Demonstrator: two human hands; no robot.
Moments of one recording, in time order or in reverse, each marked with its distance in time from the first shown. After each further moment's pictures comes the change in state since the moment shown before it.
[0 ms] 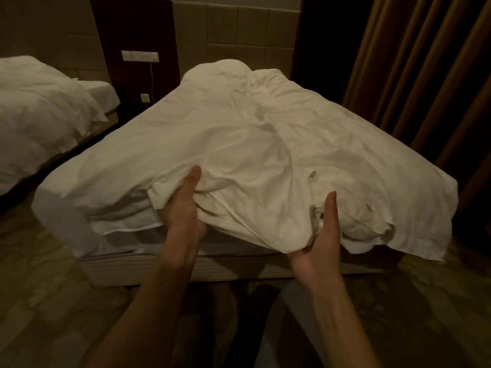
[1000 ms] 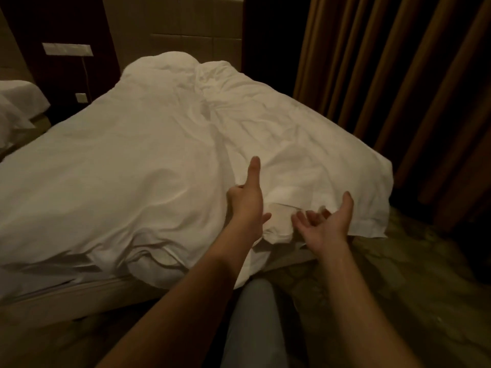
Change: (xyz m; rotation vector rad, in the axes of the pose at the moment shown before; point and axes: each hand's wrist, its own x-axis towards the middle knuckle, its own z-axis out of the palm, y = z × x) left_hand -0.088 -0.114 0.130 0.524 -0.200 -0.544; right_hand 0.078 -0.093 -0.081 0.093 0.522 -0.037
